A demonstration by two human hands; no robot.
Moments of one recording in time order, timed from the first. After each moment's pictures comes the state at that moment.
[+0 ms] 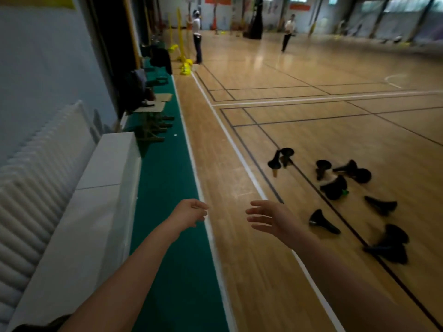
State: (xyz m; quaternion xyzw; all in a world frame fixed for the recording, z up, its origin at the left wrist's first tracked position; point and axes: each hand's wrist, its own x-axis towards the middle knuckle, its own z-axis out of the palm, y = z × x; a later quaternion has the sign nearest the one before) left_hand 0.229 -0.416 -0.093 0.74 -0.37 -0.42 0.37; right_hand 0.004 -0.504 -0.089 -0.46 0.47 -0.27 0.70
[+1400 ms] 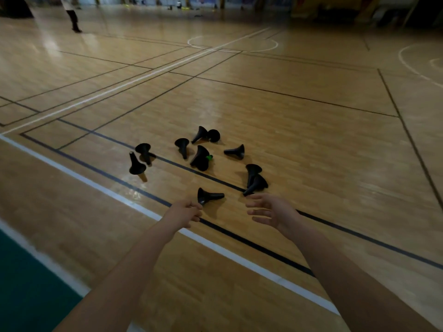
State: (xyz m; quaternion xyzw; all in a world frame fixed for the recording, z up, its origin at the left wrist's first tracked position) left_hand -0.058 -0.729 -0.119 0.56 -0.61 -0.54 0.14; right_hand -0.282 -0.622 -0.089 -0.17 0.65 -0.50 0.55
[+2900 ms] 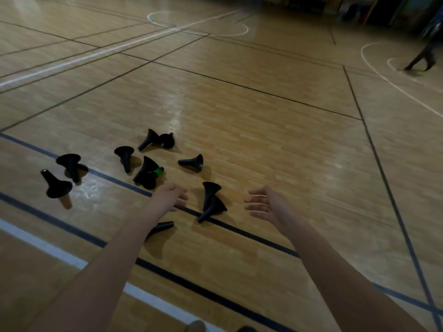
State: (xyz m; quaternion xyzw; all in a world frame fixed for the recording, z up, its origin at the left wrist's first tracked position) left_hand -0.413 -1.010 -0.131 0.53 -0.58 -0.60 0.13; right_hand -0.637 -0.865 -0.107 -0.12 0.70 -0.50 0.49
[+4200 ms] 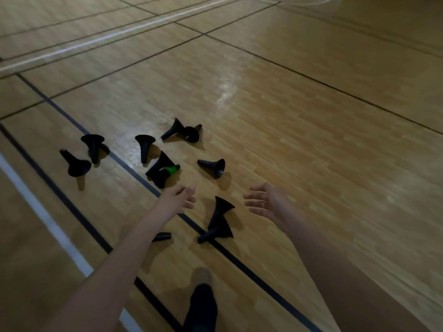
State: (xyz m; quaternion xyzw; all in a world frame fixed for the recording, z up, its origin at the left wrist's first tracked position) left_hand -0.639 -1.212 -0.187 0.60 -0.50 -0.59 0.20; right_hand -0.886 -1.159 -0.160 -0.16 0.68 -0.38 0.60
